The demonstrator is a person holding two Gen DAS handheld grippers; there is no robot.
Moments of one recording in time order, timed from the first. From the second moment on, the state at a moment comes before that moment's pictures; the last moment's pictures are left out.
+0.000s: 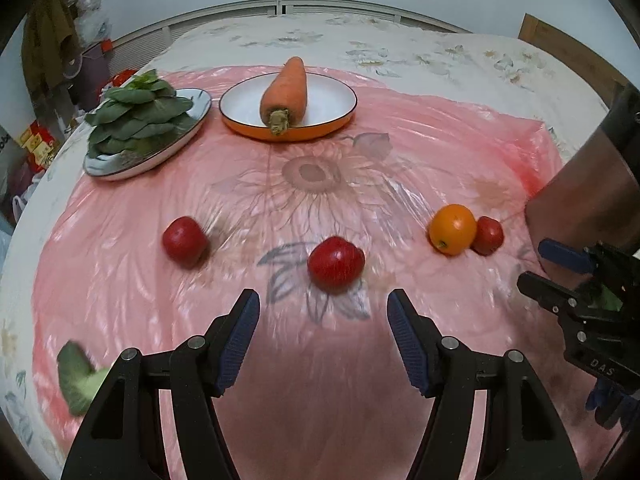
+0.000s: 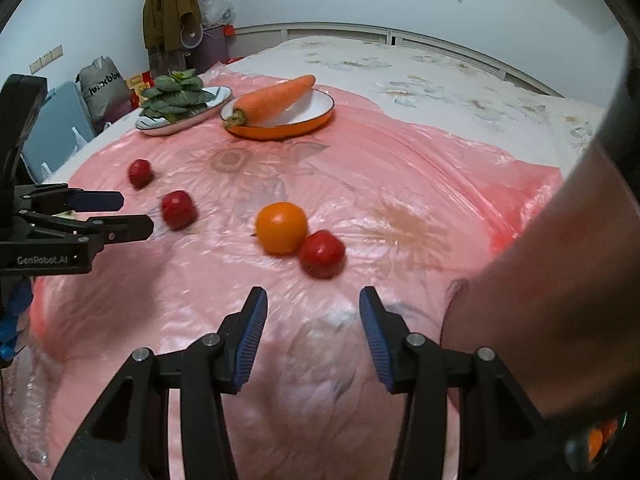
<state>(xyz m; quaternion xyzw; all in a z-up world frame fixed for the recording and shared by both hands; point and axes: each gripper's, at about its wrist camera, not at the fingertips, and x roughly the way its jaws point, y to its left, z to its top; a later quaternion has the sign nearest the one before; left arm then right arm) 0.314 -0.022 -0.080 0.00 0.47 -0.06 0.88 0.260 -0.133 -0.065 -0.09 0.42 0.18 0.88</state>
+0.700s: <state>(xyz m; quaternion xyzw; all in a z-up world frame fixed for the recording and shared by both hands) 0.345 -0.029 -0.107 0.00 0.48 -0.07 0.87 0.308 -0.111 -0.095 -0.14 0.42 0.21 0.87</state>
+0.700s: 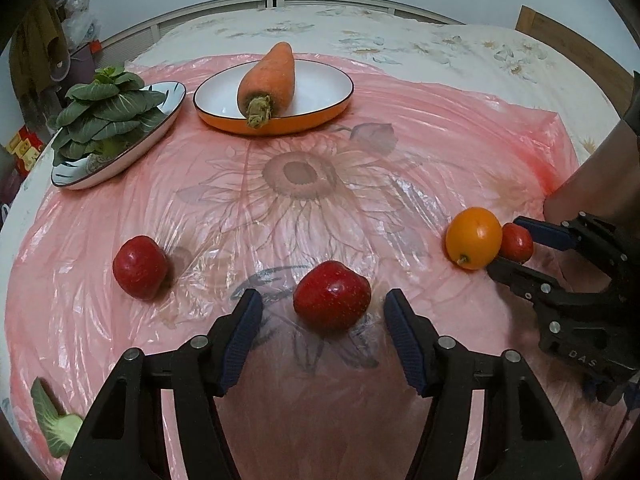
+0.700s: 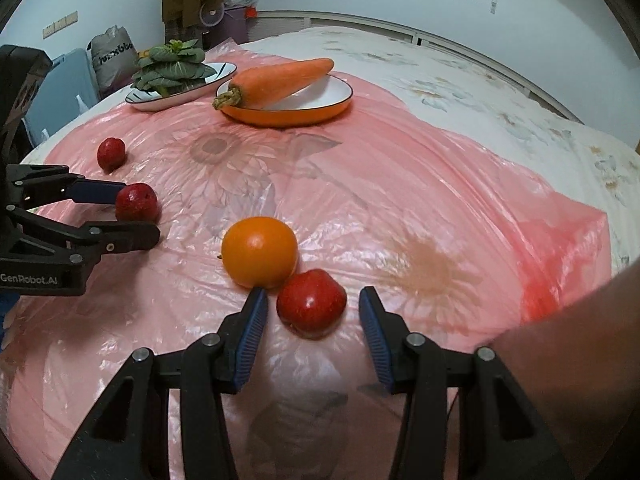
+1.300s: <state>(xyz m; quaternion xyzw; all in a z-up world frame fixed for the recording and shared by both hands) 0.338 -0.028 -0.094 0.00 0.47 -0.09 0.88 0.300 -0.136 -0.084 -0.06 0.42 0.19 0.89</state>
